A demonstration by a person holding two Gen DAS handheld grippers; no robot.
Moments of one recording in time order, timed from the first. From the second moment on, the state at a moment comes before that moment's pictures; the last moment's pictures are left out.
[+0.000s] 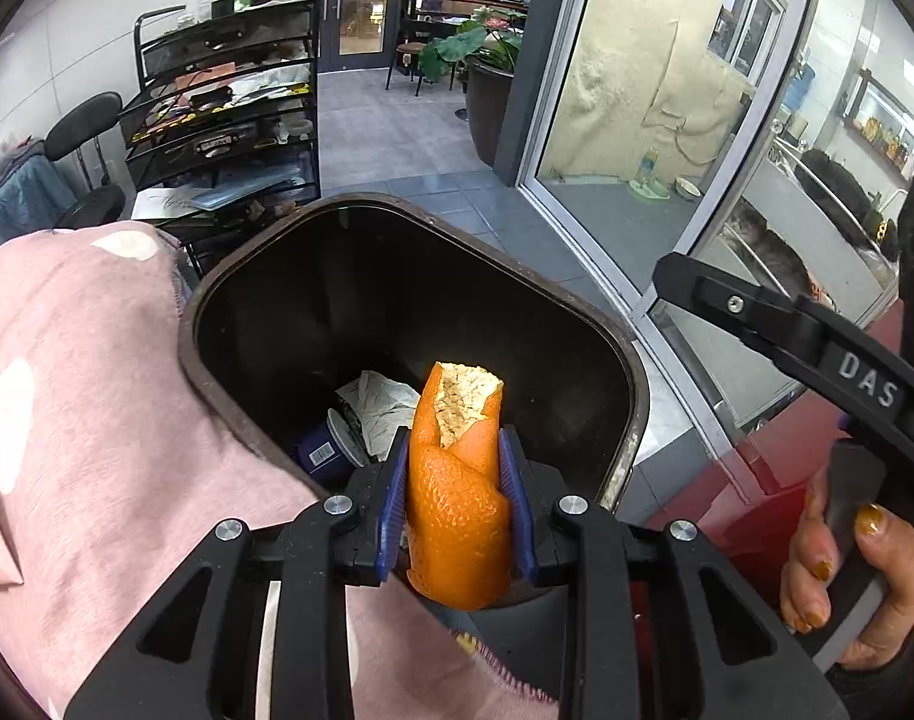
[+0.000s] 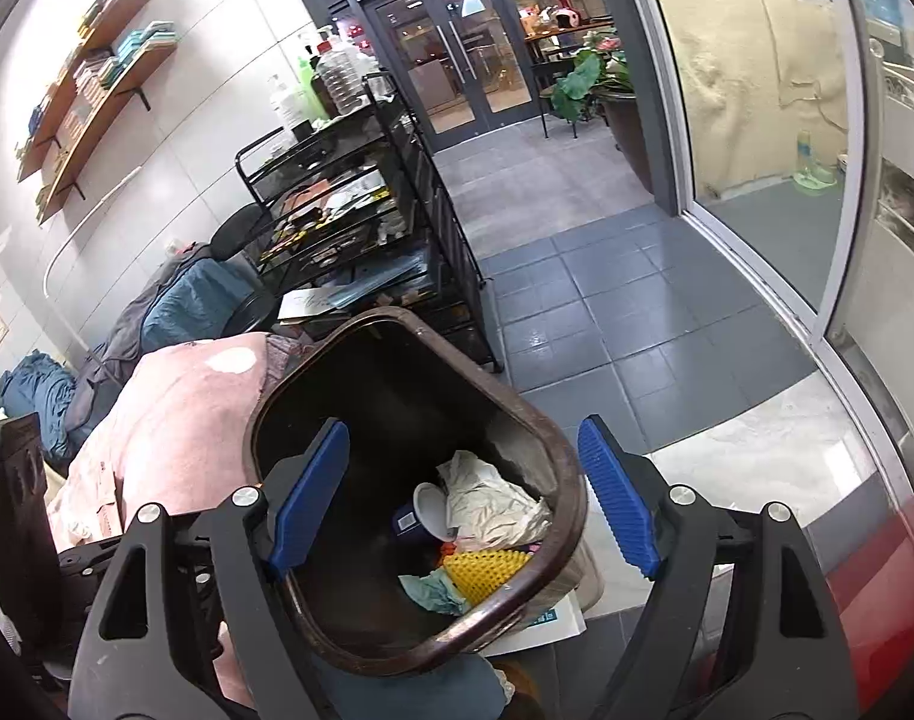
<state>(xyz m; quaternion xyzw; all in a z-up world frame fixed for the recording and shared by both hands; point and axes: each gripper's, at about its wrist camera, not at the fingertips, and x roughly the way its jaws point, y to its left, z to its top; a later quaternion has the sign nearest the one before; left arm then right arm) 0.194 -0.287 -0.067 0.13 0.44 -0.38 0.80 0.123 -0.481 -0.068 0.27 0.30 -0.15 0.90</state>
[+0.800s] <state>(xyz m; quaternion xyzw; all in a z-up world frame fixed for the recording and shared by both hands) 0.169 -0.243 -0.032 0.11 0.36 -0.38 0.85 0.128 -0.461 -0.060 0.25 0.30 -0.14 0.91</state>
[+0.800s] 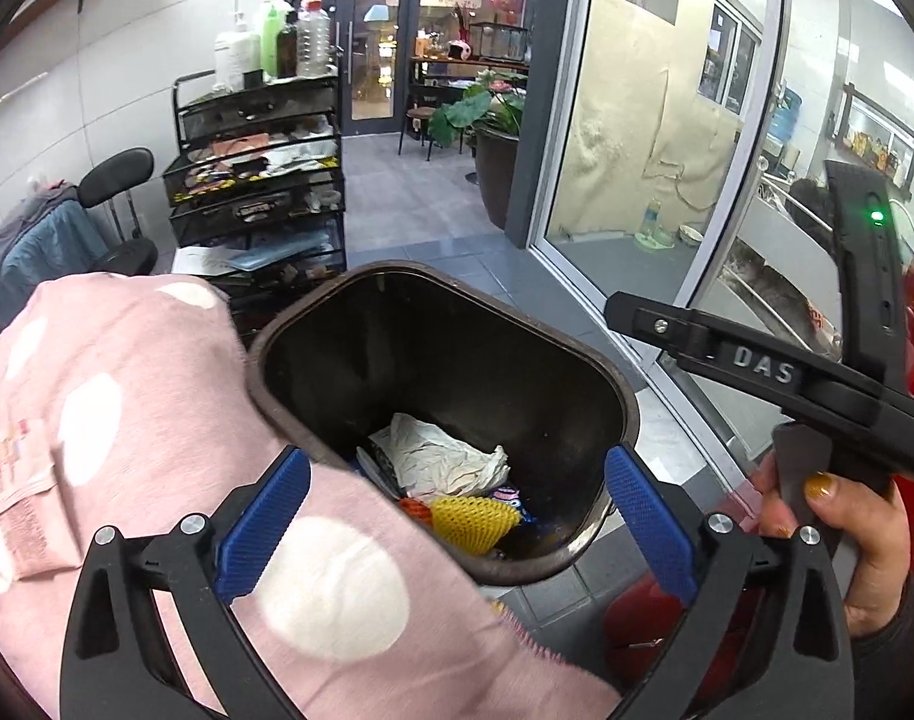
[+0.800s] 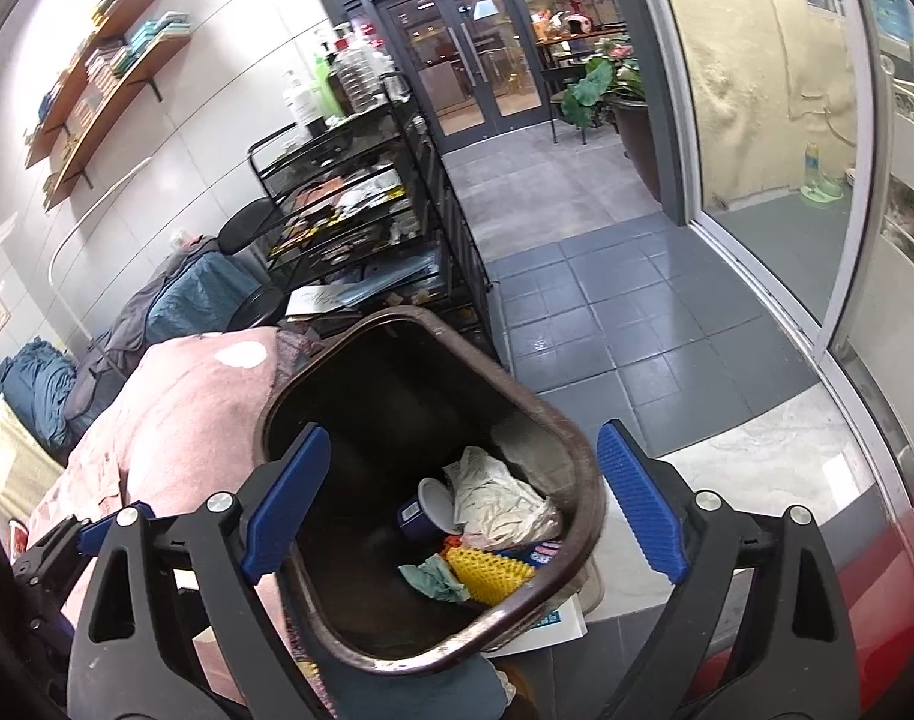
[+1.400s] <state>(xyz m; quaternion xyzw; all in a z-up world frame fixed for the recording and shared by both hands) 0.177 -0.114 -0.028 0.07 0.35 -0.26 0.90 0.174 -0.357 -0.049 0.18 0.33 0.00 0.93</state>
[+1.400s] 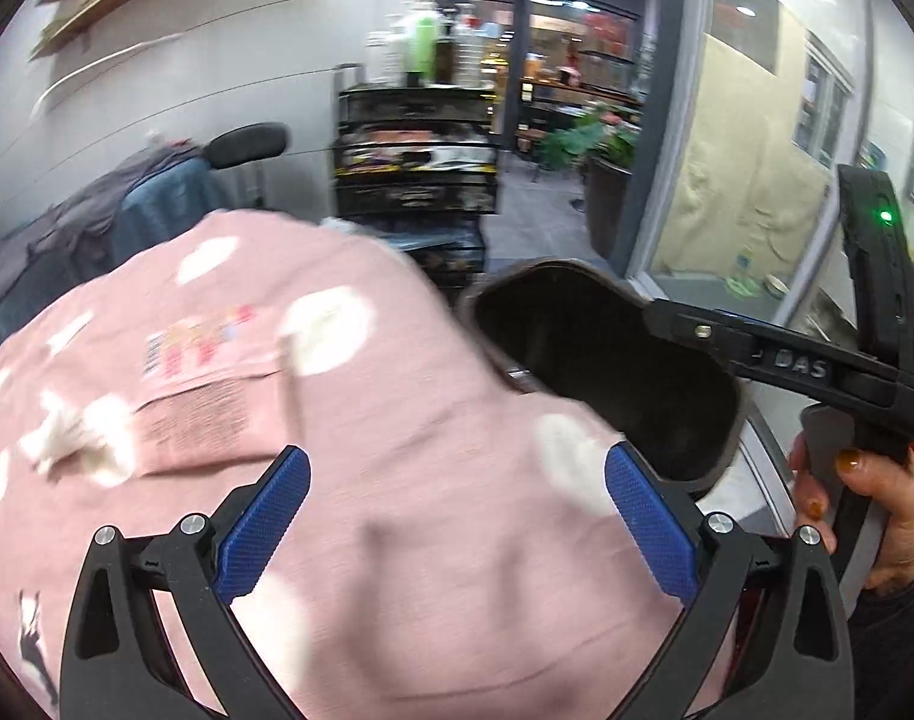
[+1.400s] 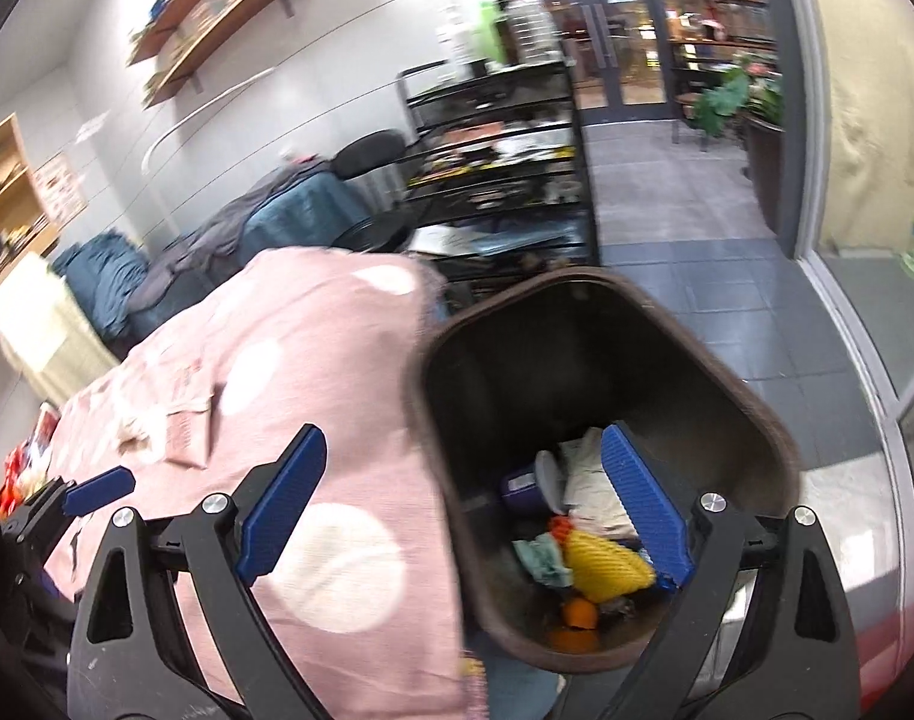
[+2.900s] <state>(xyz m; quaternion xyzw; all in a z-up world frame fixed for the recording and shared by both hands) 0.289 0.094 -0.063 -0.02 0.42 -0.06 0.90 0.330 -0.134 -0.067 0.11 0.45 0.28 0.84</state>
